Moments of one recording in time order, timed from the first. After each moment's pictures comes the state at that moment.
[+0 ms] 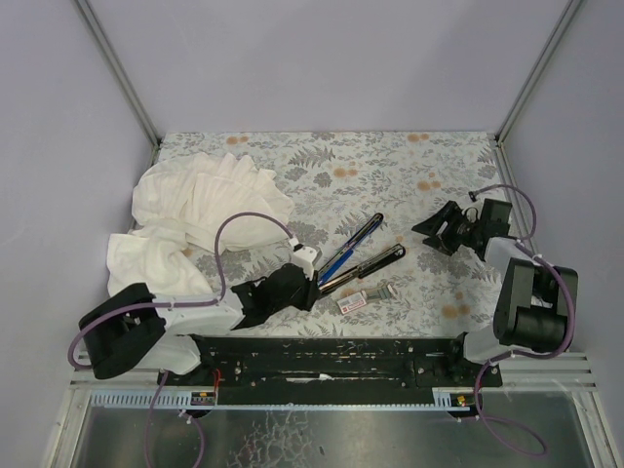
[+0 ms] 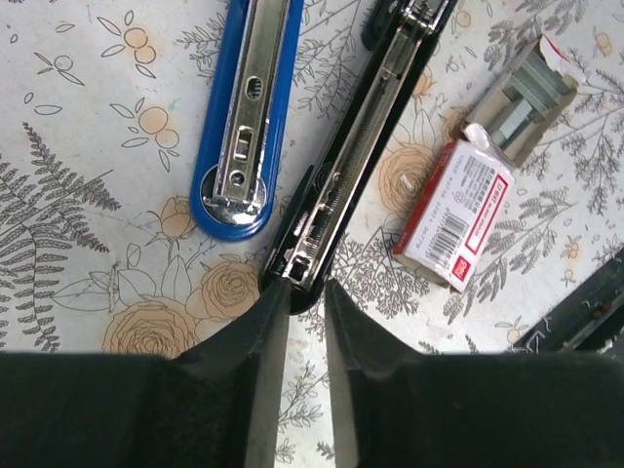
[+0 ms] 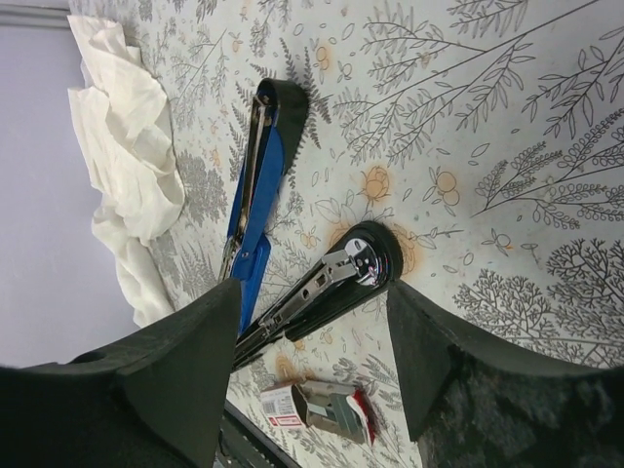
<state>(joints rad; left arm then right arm) -1.00 1.34 0.47 0.23 -0.17 -0.47 -0.23 1.51 0.68 -0.02 -0.74 0.59</state>
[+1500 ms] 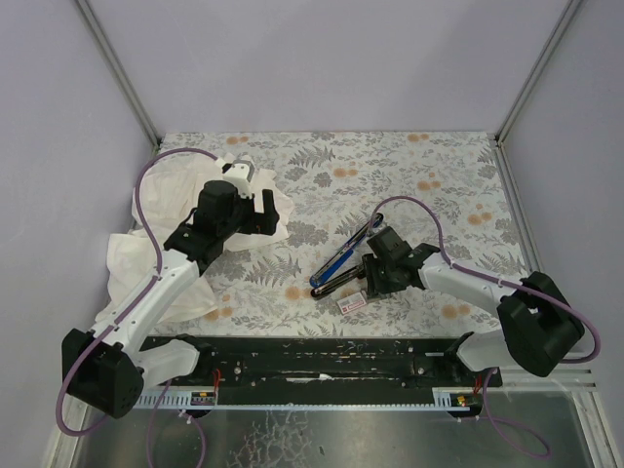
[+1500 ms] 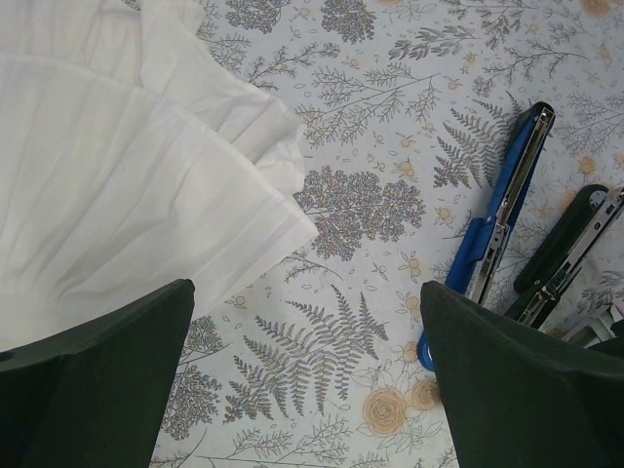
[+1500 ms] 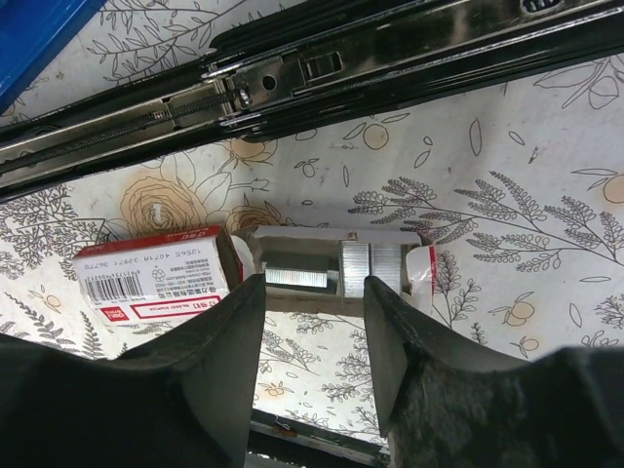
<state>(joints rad) -0.38 1.13 0.91 -0.29 0.00 -0.21 0.68 1.38 0.72 -0.50 0.04 0.46</state>
